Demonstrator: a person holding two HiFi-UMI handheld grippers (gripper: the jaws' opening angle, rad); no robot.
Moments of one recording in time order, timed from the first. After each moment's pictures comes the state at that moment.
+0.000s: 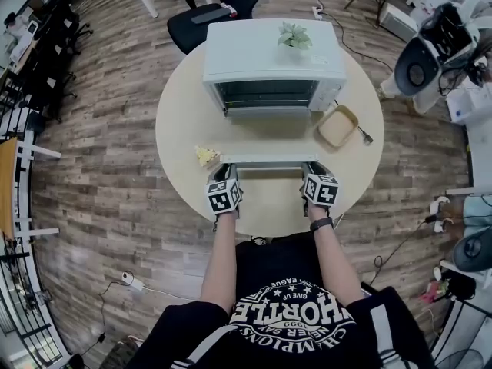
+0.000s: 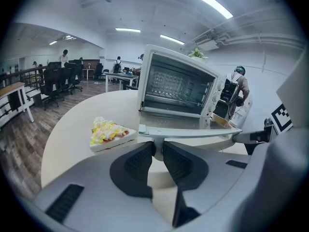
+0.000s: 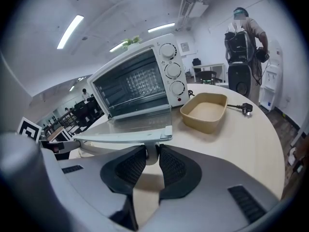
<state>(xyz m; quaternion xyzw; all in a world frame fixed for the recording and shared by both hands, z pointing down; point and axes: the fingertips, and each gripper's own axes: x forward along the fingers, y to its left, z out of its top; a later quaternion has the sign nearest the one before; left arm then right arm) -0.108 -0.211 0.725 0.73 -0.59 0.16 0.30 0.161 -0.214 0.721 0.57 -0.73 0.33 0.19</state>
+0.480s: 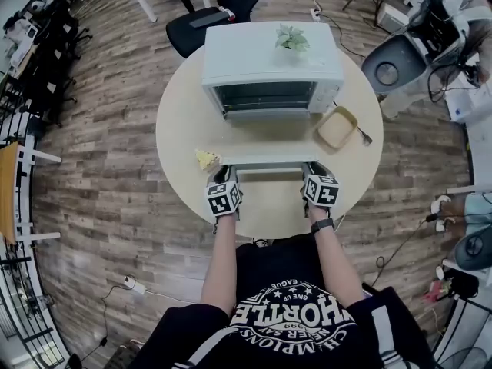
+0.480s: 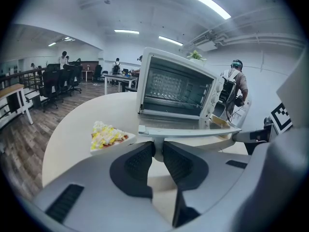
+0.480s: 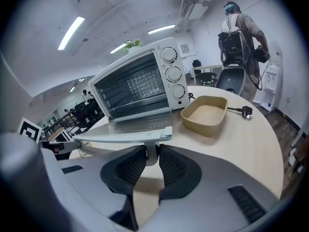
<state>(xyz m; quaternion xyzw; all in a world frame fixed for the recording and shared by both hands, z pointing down) -0.107 -0.214 0.717 0.74 -0.59 0.16 0.29 0.162 -0.217 0.712 0.57 -0.73 0.33 0.18</state>
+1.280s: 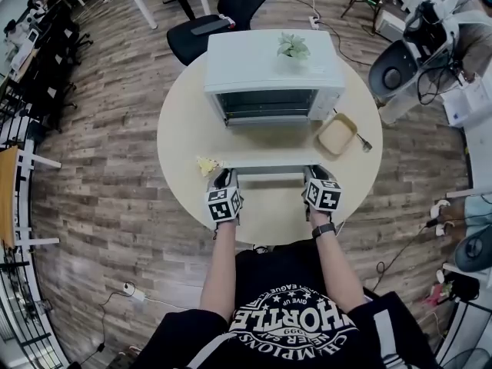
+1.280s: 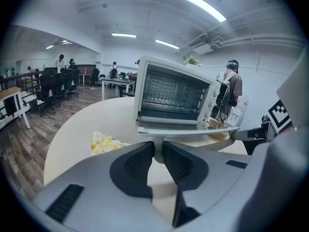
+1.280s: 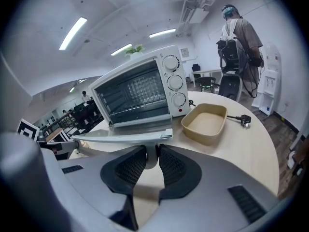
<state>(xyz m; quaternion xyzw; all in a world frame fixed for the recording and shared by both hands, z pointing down) -0.107 -0.221 0.699 0.75 -0.58 0.15 0.27 0.162 -0.225 0.694 0.58 -0.73 0.31 0.18</state>
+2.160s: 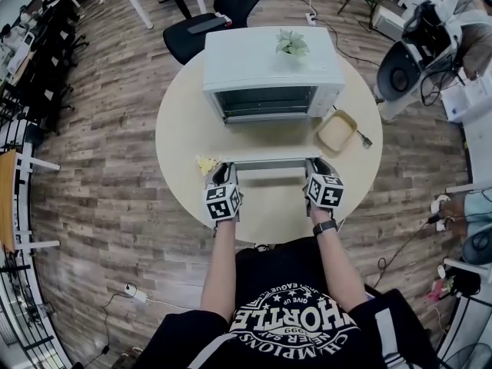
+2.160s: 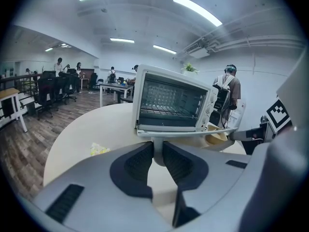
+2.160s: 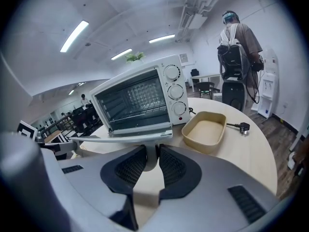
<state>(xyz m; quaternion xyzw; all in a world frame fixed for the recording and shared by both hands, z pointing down) -0.110 -0.233 0.675 0.76 -0.58 0.13 0.25 0.160 -0.236 0.671 0.60 -0.73 0.29 0.16</state>
